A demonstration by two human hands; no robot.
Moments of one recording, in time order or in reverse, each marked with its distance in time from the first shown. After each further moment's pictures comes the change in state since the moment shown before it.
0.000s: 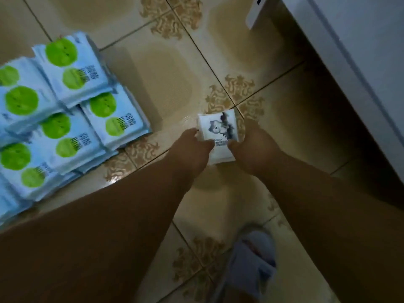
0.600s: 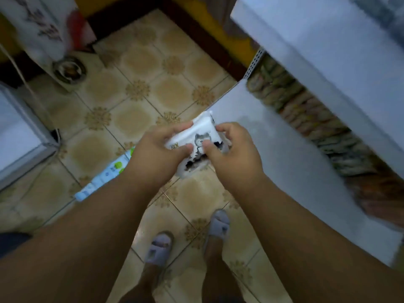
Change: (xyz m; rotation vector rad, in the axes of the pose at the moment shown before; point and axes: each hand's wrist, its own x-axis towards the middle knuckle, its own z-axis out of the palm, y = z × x) left_hand -0.436 0.279 -0.203 -0.100 -0.005 0.555; right_hand -0.415 -0.226 -0.295 0.386 0.416 -0.262
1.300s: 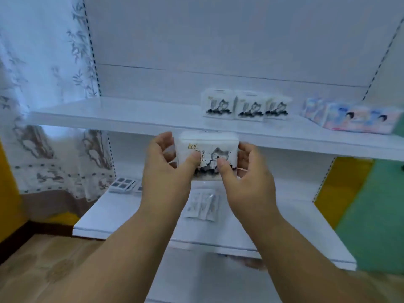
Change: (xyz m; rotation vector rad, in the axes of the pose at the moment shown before) left_hand -0.357 0.402 0.204 -0.321 -0.337 0.786; right_hand -0.343 -0.118 -0.439 0.163 1.117 -0.337
